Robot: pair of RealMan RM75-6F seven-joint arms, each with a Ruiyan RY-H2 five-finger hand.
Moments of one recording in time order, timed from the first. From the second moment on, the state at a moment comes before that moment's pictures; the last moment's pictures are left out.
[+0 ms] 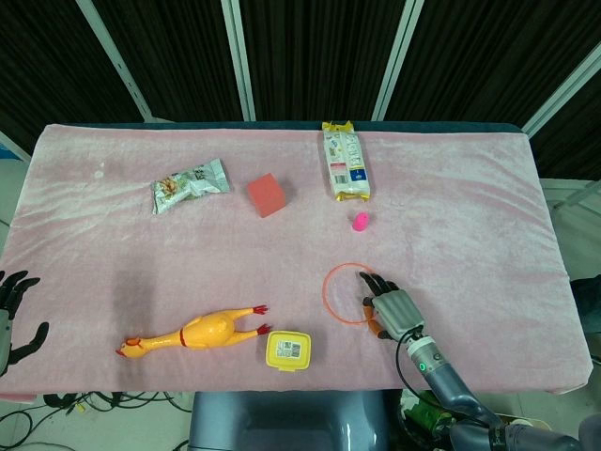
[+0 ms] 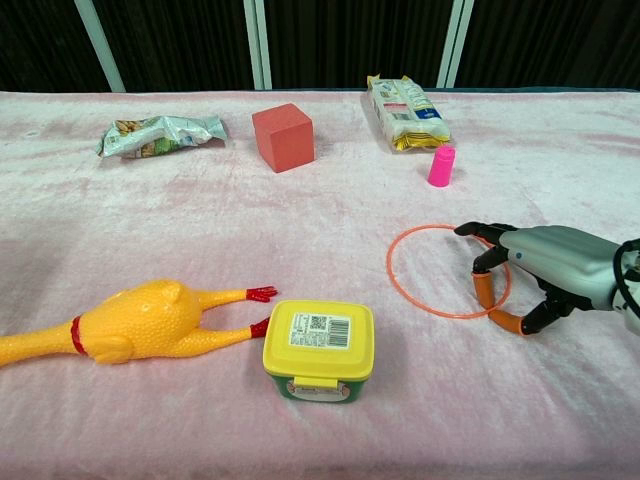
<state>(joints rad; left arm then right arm) -0.04 -1.09 -0.03 -1.75 1.41 1.52 0.14 0.49 -1.61 0.05 -1.38 -1.35 0.98 -0.22</state>
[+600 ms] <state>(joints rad) -0.03 -1.08 -0.04 -1.76 1.41 1.52 0.13 0.50 -1.58 0.05 -1.42 -1.38 0.99 -0.15</state>
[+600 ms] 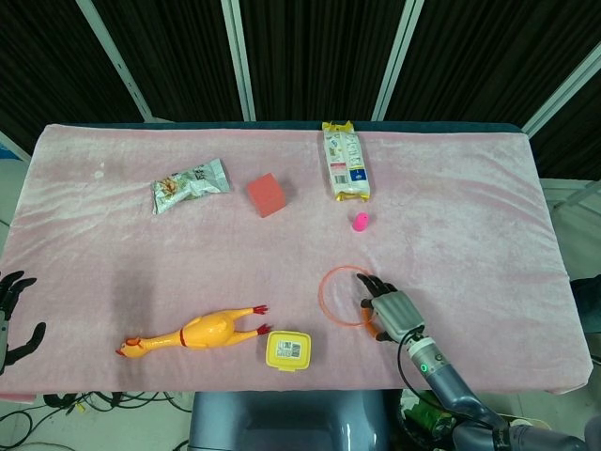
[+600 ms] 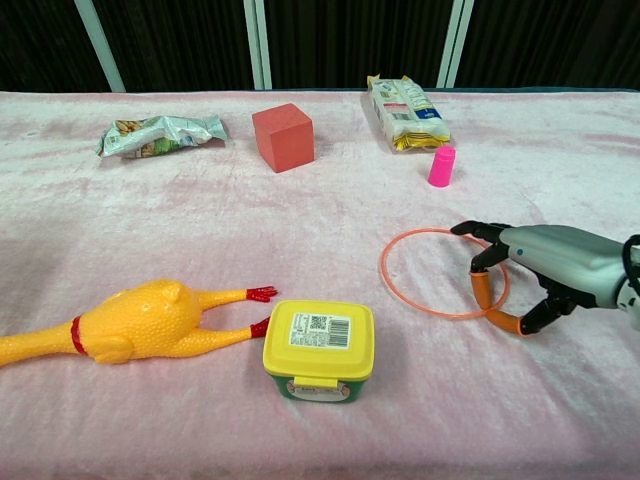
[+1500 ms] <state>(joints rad) -0.02 -1.07 -0.04 -1.76 1.42 1.53 0.12 0.55 -1.43 0.20 -1.53 -1.32 1.03 -0.17</state>
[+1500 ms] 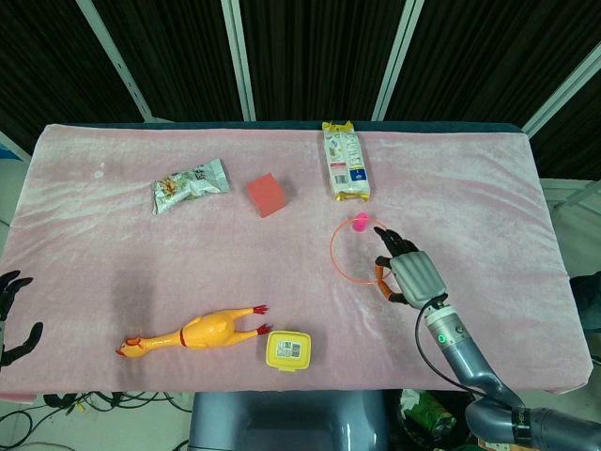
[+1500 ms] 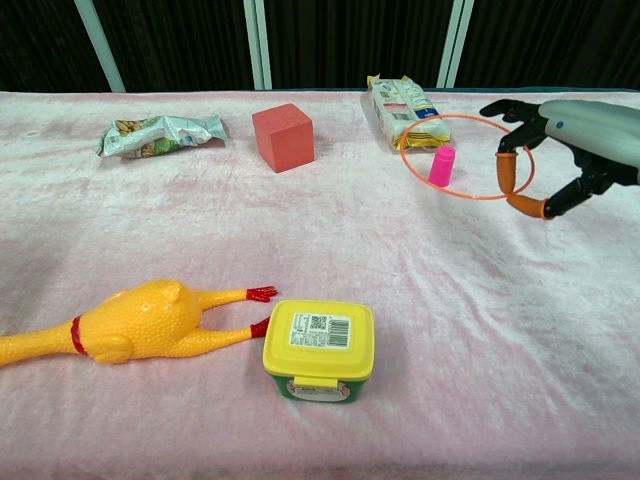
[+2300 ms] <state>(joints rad) -0.01 -1.06 -0.05 -1.76 1.41 1.54 0.09 0.72 -1.59 0.27 -1.16 -1.02 0.79 -0.23</state>
